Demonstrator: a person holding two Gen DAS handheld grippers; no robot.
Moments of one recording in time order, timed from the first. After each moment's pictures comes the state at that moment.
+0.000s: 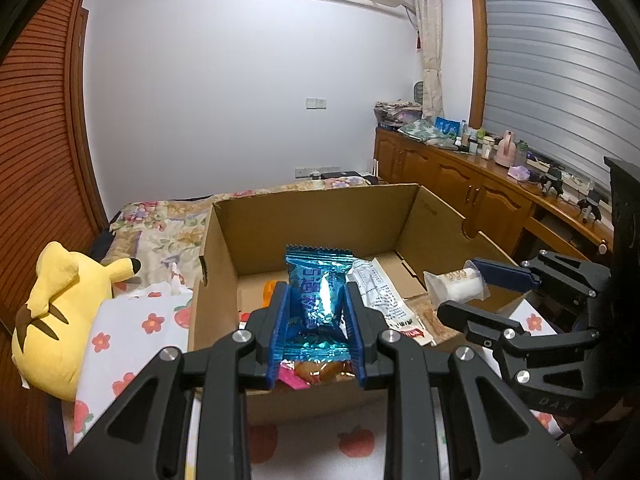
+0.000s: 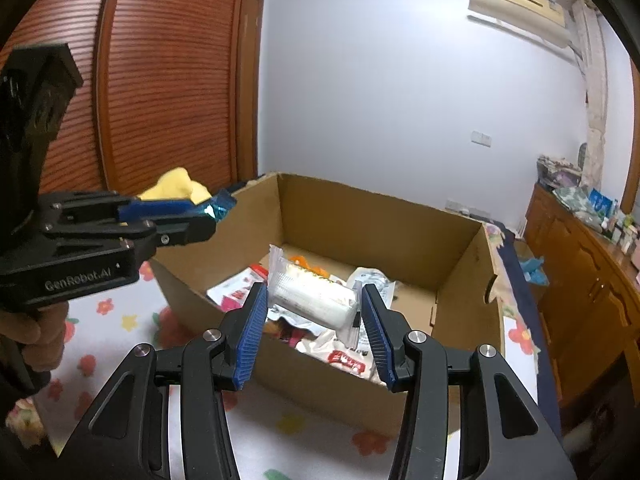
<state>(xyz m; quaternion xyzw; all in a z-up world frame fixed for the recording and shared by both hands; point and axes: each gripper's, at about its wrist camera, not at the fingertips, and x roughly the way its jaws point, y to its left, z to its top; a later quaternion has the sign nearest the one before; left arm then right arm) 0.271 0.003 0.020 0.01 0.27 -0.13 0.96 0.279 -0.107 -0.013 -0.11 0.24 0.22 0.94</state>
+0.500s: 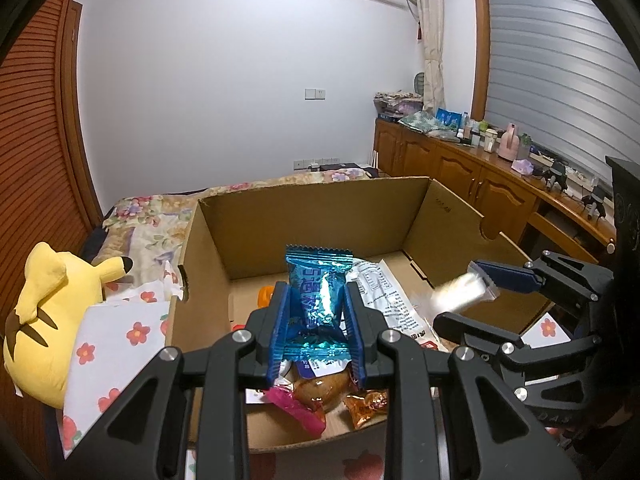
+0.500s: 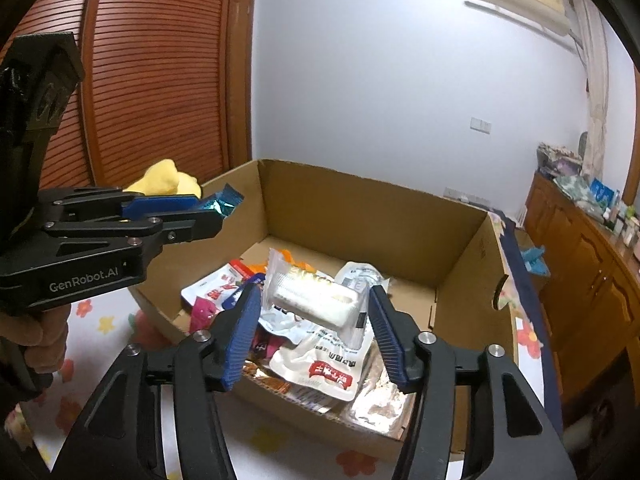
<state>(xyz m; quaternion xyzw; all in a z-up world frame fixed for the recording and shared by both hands) 0.304 -0.006 0.006 0.01 0.28 -0.13 0.95 0.311 -0.111 -0.025 -0.11 0.27 0.21 0.93</state>
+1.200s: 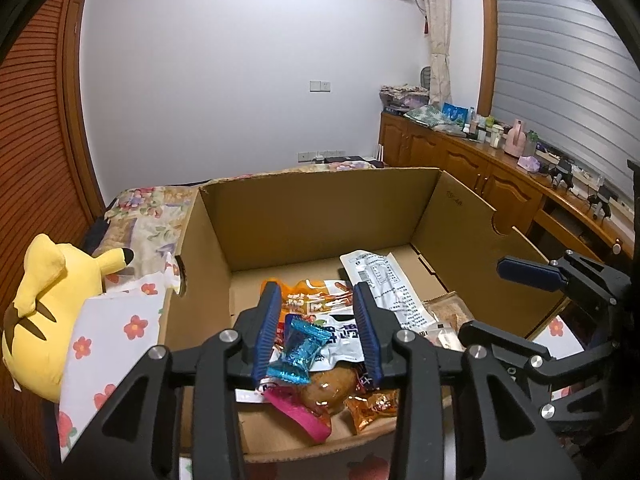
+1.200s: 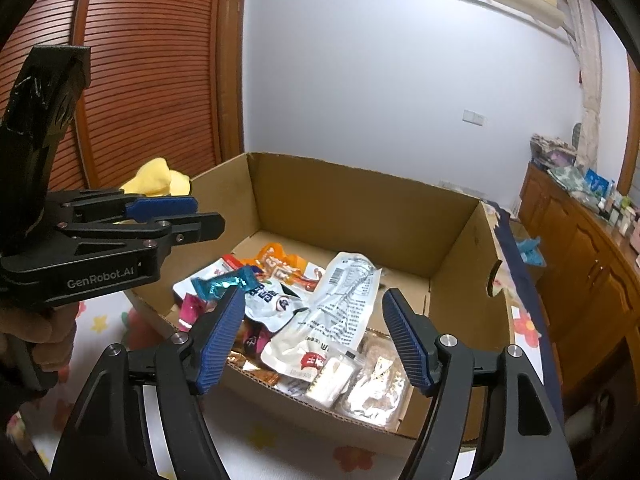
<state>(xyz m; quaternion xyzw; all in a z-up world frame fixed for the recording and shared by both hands) 0.312 -0.004 -0.002 0.01 0.29 -0.12 0.95 0.312 -0.117 -0.027 -0.10 0.27 0.20 0.94</state>
